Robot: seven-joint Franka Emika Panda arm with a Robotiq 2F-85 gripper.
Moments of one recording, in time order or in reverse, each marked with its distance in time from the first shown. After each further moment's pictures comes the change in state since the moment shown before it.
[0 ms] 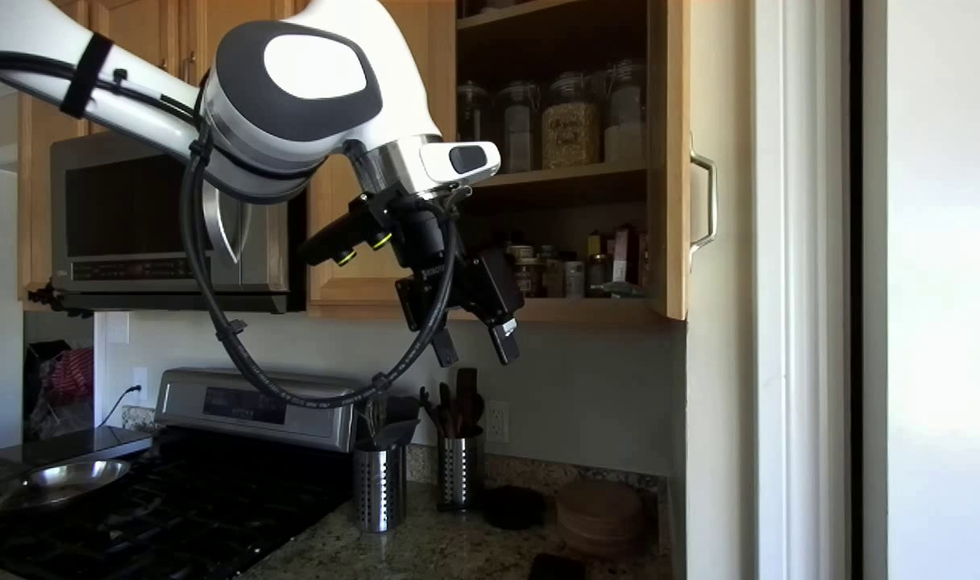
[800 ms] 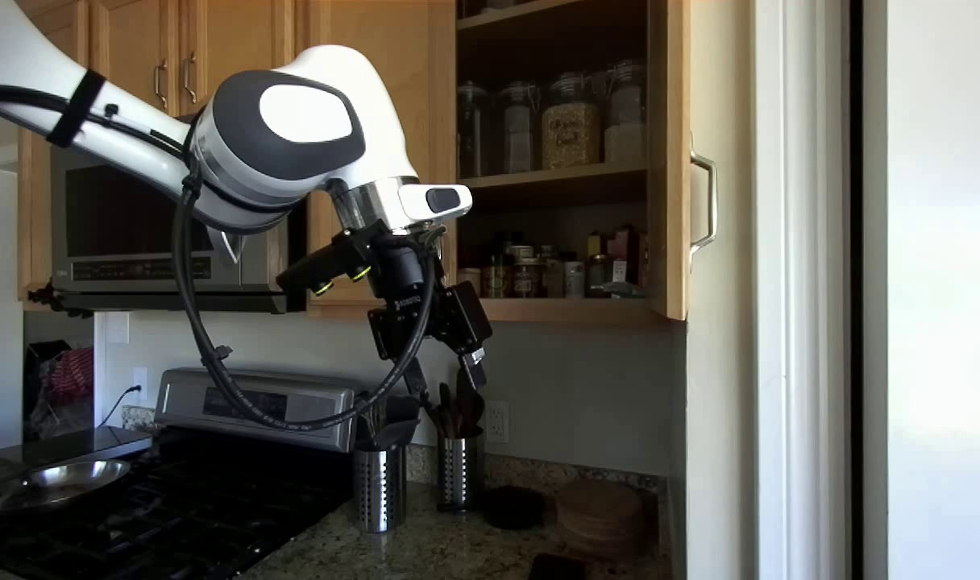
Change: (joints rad) arm 0.037 -0.005 0.050 -0.073 -0.028 0.000 -0.004
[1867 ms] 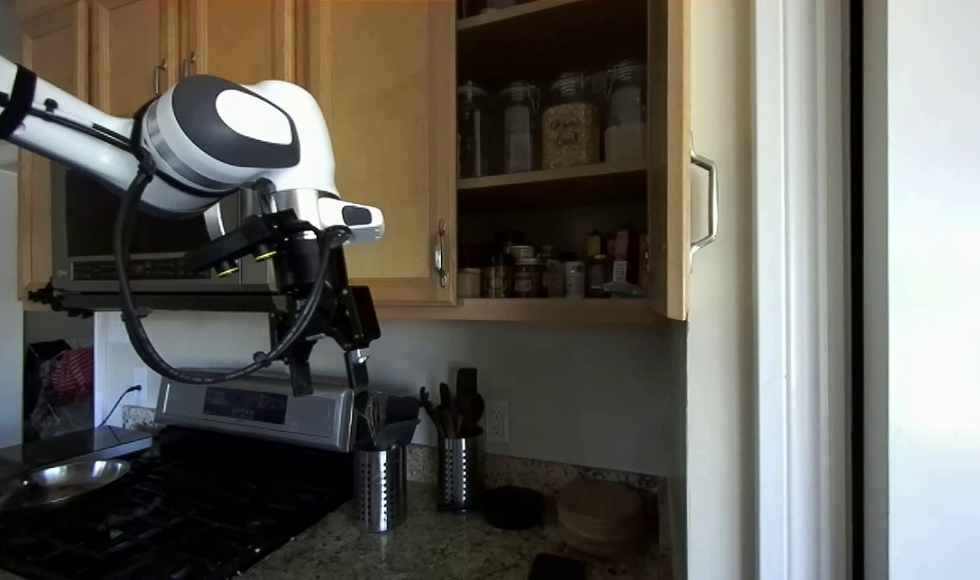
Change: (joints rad) arm 0.164 -0.059 0.131 0.017 0.022 -0.357 0.070
